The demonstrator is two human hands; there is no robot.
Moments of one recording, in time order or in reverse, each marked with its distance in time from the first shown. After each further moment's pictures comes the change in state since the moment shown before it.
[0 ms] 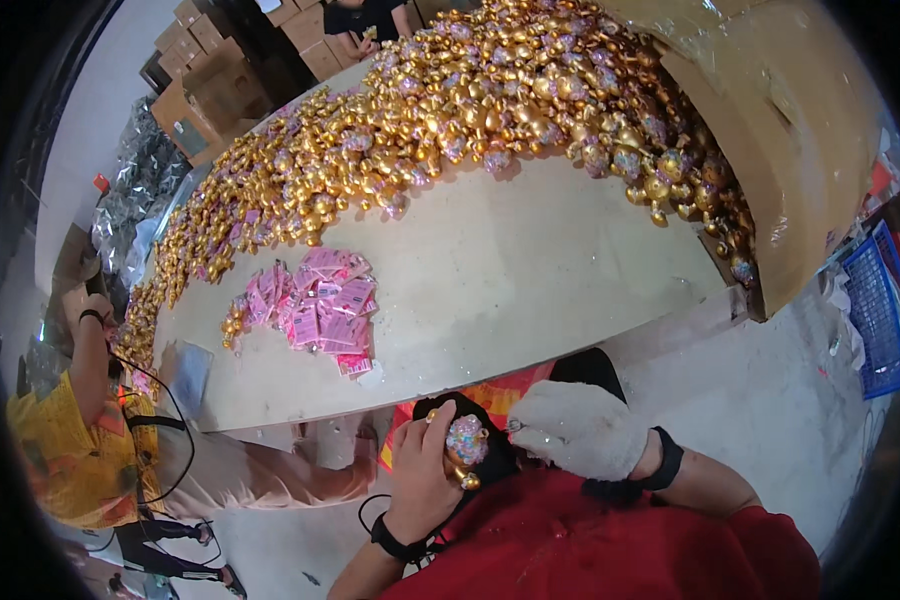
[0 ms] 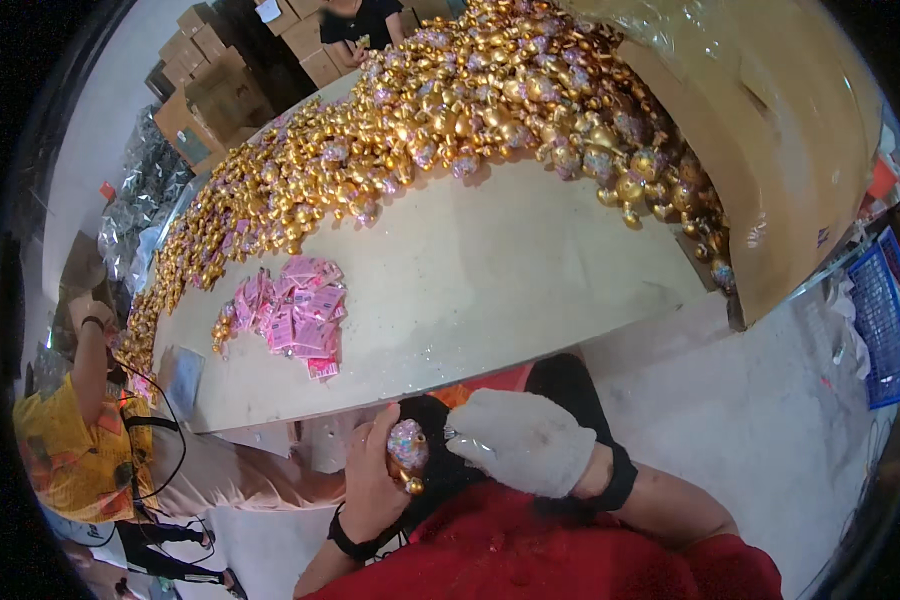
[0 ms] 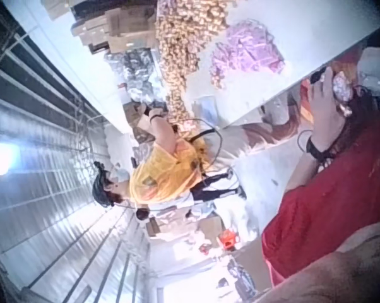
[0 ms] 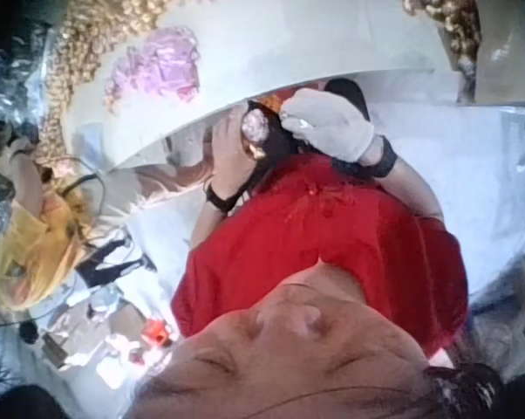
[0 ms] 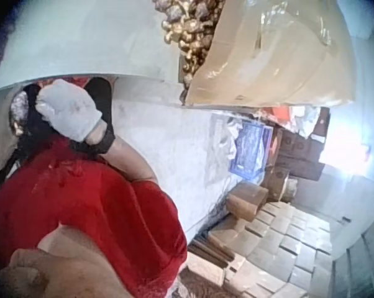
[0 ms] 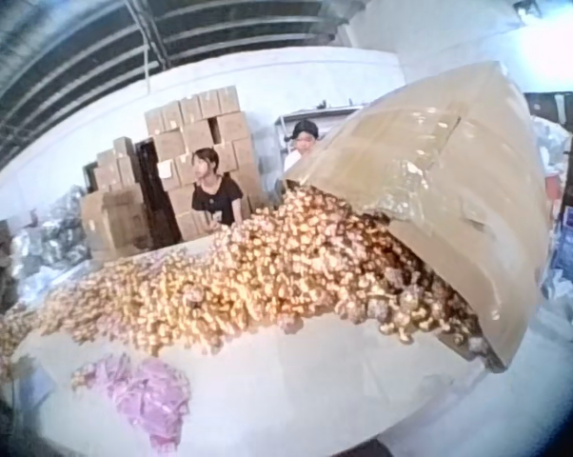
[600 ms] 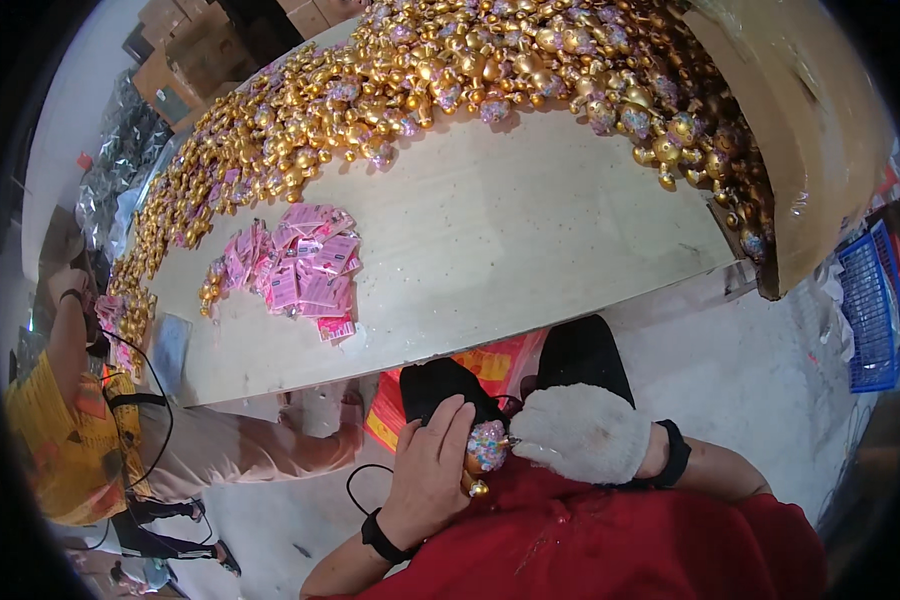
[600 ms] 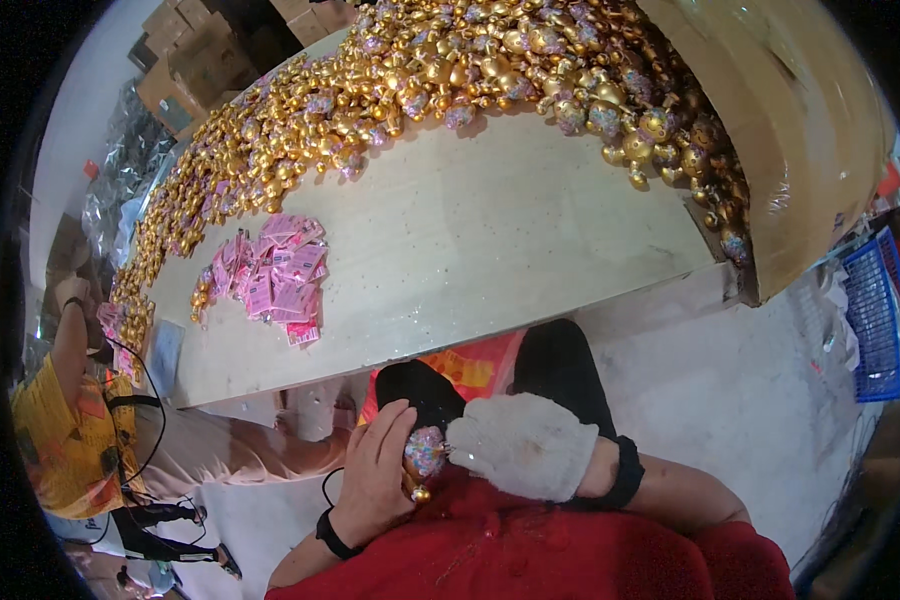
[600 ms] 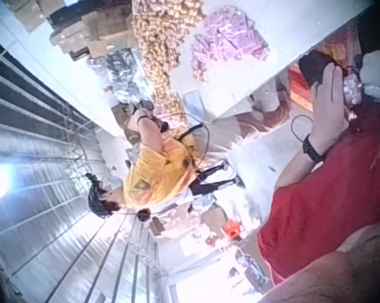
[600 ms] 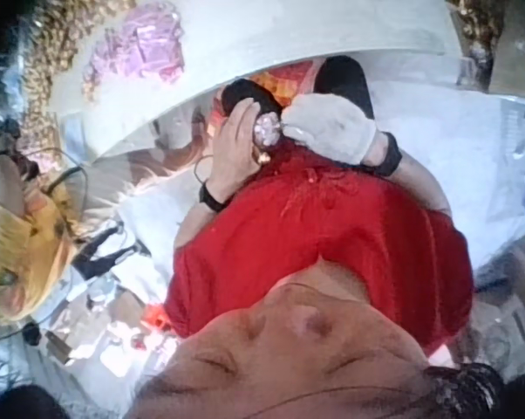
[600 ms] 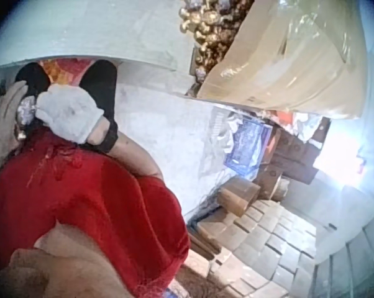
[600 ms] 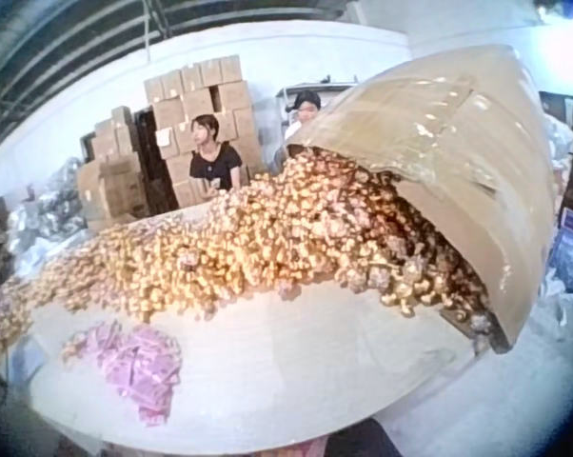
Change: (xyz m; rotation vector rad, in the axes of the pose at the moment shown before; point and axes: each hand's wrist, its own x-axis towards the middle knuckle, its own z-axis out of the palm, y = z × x) left_hand -0.021 0.001 0.002 0.055 -0.187 0.133; right_hand -0.020 0.008 0.024 -0.153 -0.179 -0.087
